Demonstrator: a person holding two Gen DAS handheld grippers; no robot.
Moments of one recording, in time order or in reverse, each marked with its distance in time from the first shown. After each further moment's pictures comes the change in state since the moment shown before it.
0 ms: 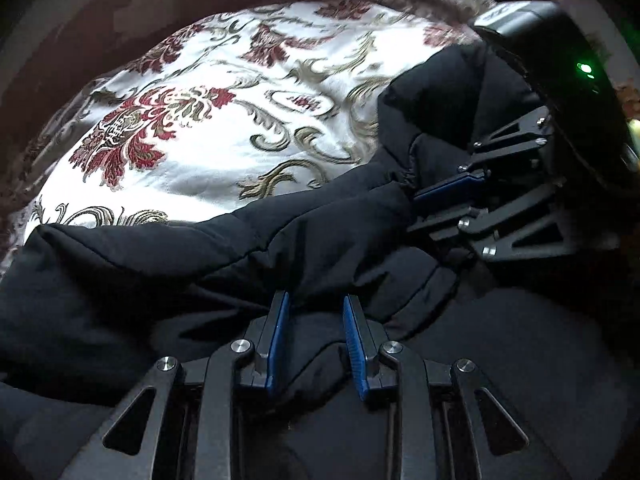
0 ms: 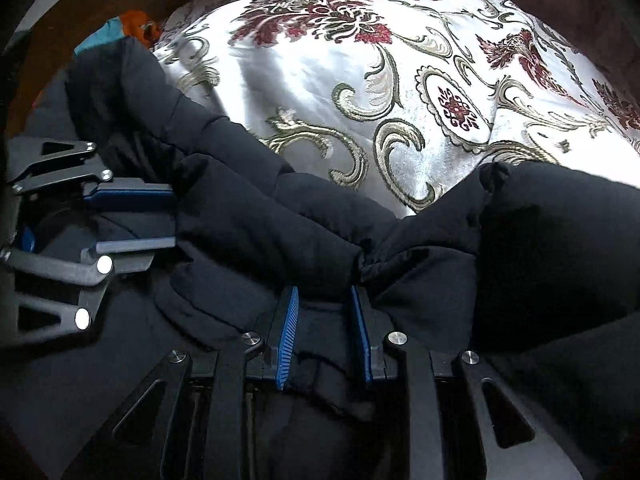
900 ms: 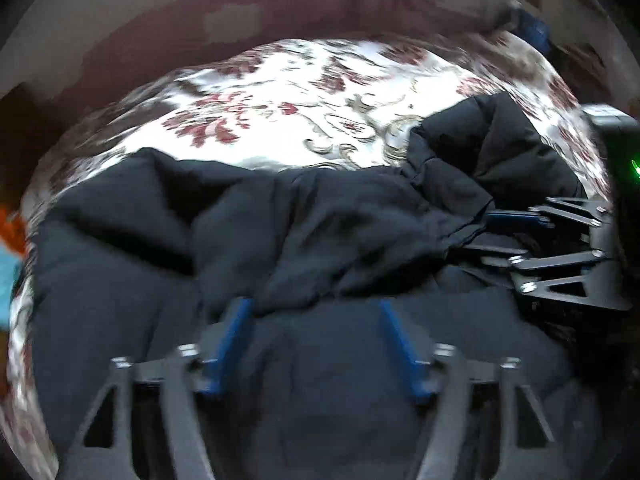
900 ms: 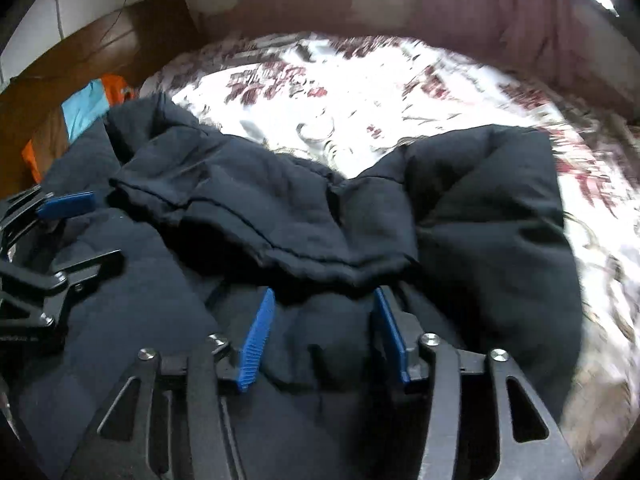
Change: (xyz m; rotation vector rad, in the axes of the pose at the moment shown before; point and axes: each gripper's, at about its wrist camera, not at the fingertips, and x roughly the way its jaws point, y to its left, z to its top) left arm -0.077 -0.028 -0.062 -0.258 -0.144 0.177; right arm -0.110 0.022 -0.103 0.148 -0.255 -0.182
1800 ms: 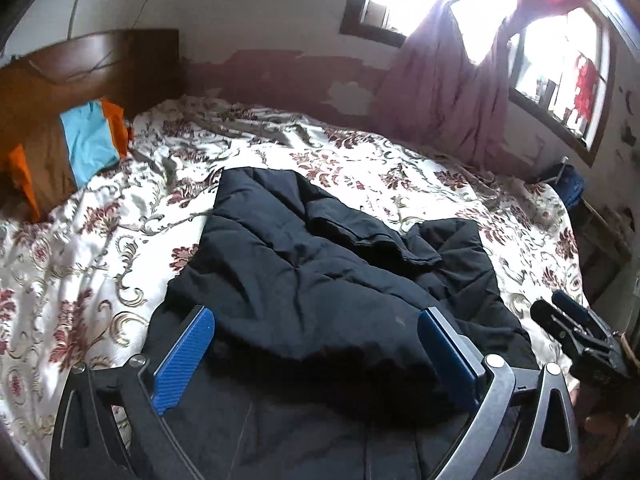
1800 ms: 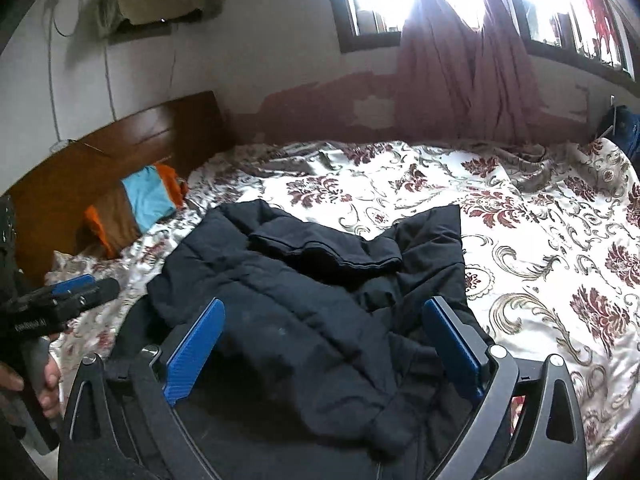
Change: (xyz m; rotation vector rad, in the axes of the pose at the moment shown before) left arm -0.217 0.003 -0.120 -0.457 -0.259 0.048; right arm -0.225 0.023 -0.085 0.072 -0.333 0.086
